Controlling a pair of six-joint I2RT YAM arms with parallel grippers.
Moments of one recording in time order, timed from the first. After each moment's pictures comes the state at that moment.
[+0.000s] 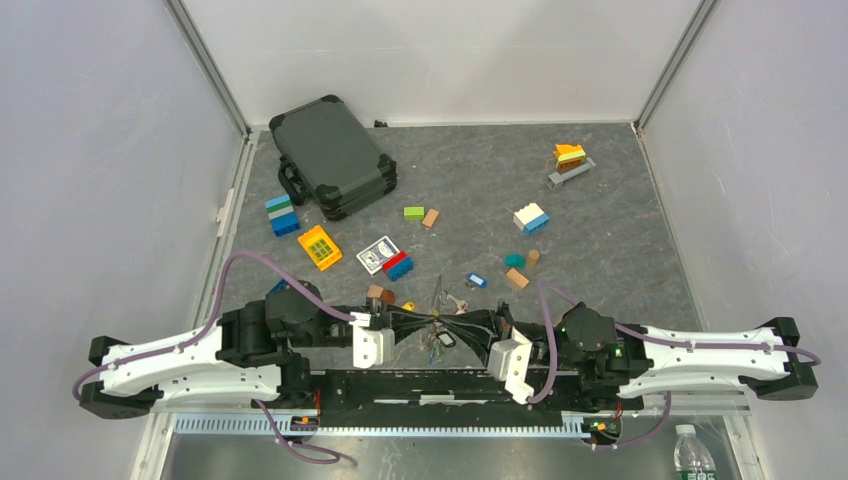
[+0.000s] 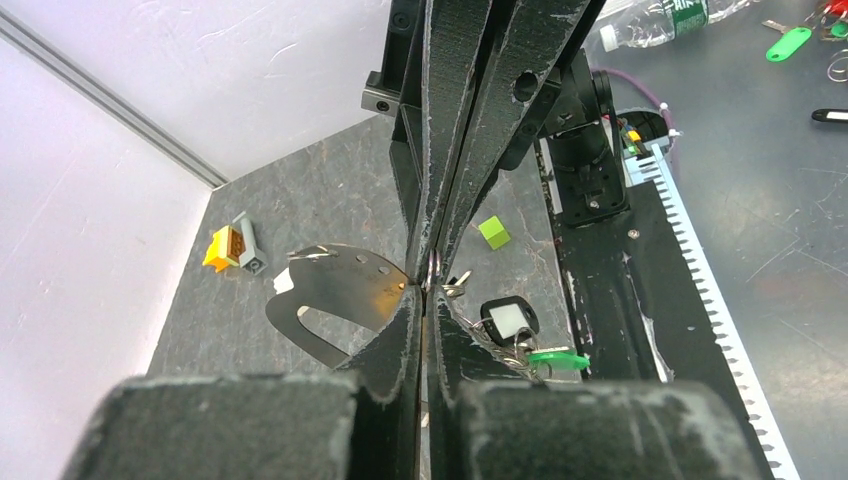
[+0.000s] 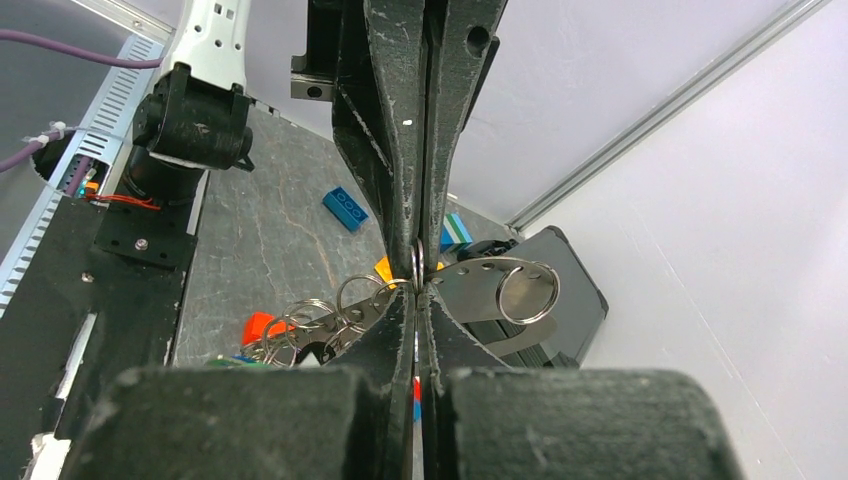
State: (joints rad) left arm -1.37 0.66 0.82 -0.23 0.16 0.50; right arm 1.52 0.69 0.61 0.20 0.08 -0.70
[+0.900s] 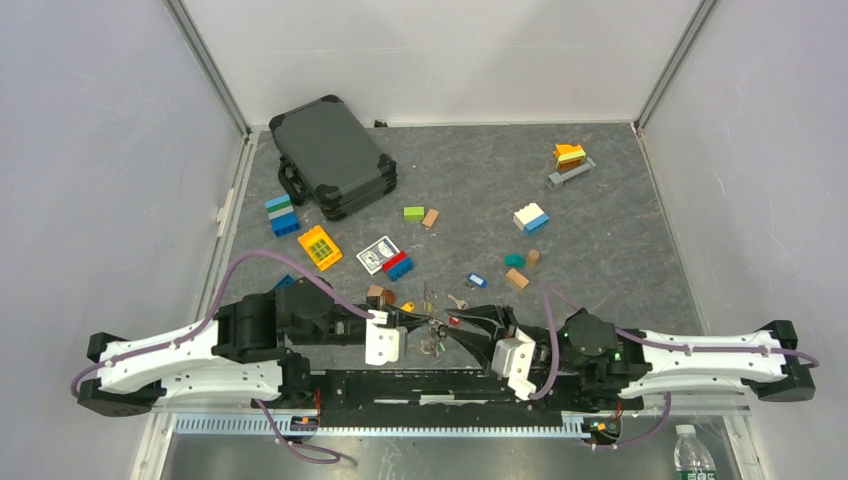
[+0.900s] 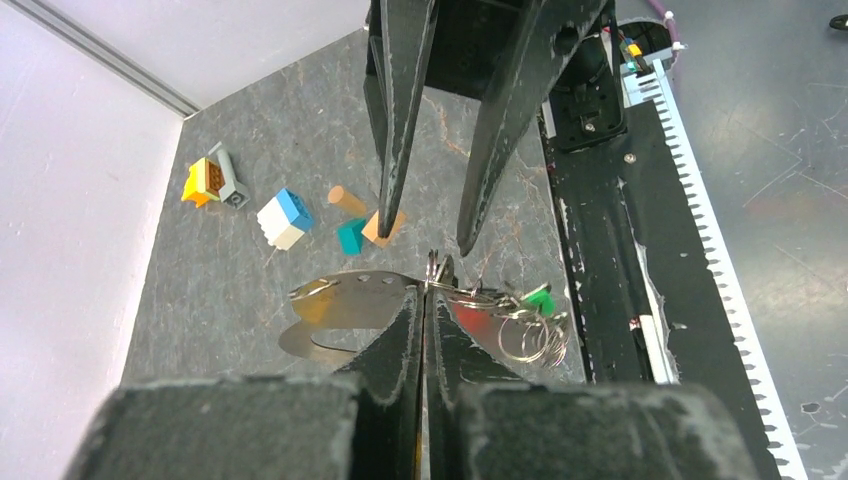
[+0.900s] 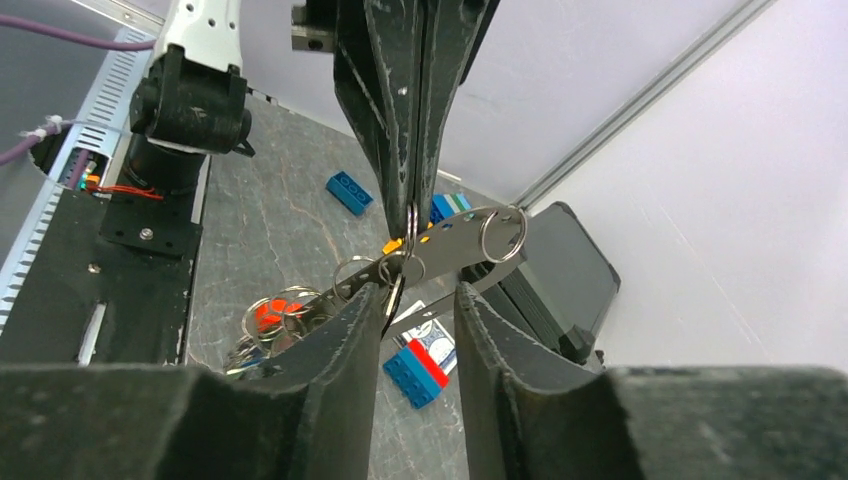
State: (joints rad) left arm -1.37 0.71 0.92 -0.45 0.10 0.53; right arm 1.52 0.62 0.53 0.22 0.12 -0.67
